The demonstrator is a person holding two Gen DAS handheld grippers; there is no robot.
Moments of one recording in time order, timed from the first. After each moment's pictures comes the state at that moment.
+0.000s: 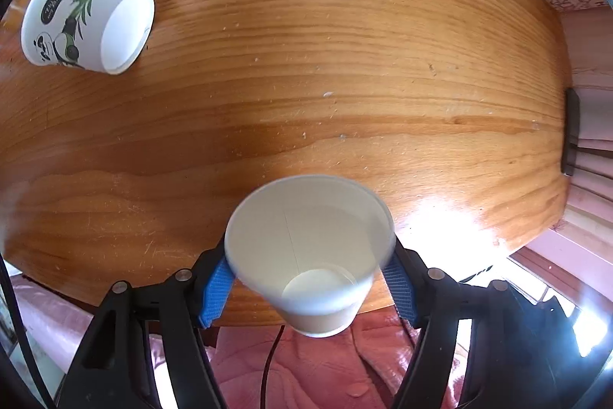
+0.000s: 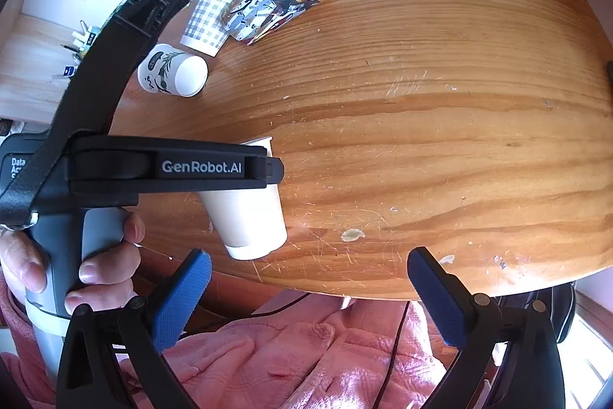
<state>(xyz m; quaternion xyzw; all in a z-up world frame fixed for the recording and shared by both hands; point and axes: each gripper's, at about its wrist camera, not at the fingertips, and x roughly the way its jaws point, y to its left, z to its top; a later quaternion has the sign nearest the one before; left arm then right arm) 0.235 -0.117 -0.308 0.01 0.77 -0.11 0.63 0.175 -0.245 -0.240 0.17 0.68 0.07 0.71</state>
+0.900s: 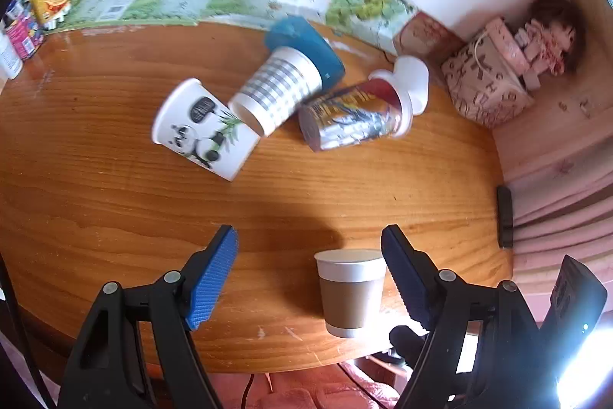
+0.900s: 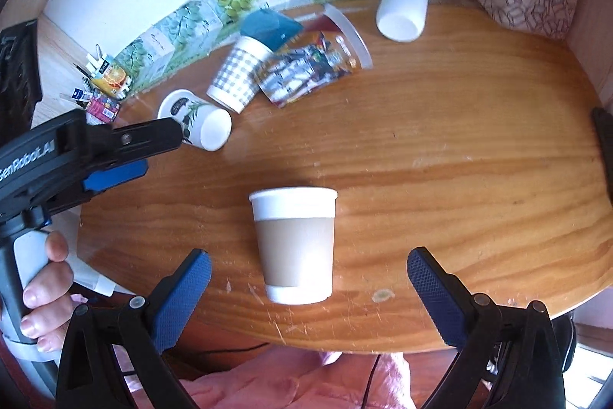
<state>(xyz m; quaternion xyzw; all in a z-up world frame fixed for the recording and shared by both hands) 0.250 -0.020 -0.203 -0.12 0.58 -0.14 0.80 0.179 -0.204 -0.214 0.13 0.57 0.04 0.81</state>
